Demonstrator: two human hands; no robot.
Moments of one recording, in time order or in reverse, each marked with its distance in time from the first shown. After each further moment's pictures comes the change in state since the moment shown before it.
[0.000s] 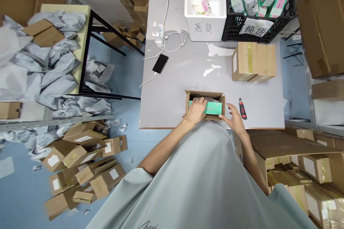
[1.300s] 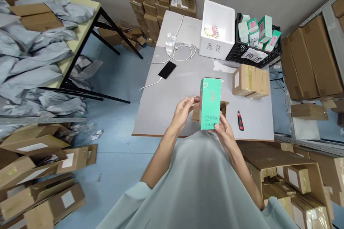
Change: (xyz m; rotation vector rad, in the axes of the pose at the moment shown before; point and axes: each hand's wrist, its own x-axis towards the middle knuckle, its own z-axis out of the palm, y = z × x) left_hand -0.069 -0.076 -0.065 -1.884 0.522 -0.106; right_hand -0.034 -0.154 0.072 0.844 -0.192 0.058
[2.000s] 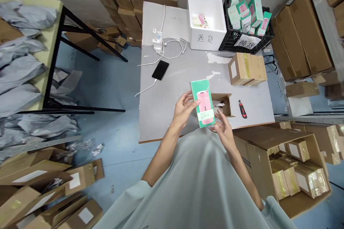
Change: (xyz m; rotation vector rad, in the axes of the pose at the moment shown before) left_hand 0.009 0.008 -0.043 0.083 -0.043 -0.100; right_hand -0.023 0.040 0.059 -0.236 0.310 -0.050
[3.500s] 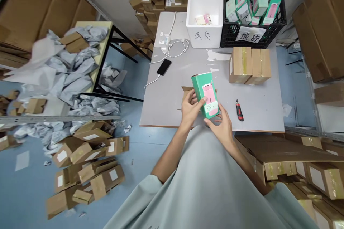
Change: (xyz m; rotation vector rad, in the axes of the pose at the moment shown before) left_hand -0.023 -0.080 0.177 0.286 0.299 0.159; right_hand 0.037 0.018 -0.156 -0.246 0.016 -0.187
